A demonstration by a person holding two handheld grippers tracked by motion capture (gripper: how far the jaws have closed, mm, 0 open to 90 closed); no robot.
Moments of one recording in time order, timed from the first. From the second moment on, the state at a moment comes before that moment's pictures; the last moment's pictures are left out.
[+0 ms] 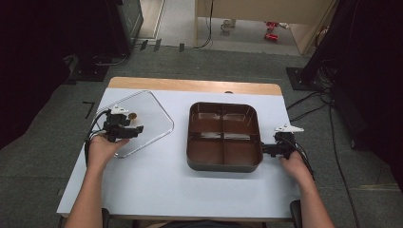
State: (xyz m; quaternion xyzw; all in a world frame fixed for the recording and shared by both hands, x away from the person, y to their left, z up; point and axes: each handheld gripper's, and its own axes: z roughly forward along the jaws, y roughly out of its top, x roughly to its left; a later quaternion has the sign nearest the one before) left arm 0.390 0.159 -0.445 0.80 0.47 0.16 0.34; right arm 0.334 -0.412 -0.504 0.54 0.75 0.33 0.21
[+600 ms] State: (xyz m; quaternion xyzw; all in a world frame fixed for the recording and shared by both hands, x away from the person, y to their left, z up) left arm 0.437 0.167 -0.456 0.78 0.49 0.17 0.35; right arm 0.334 -0.412 -0.504 0.54 0.75 0.33 0.21
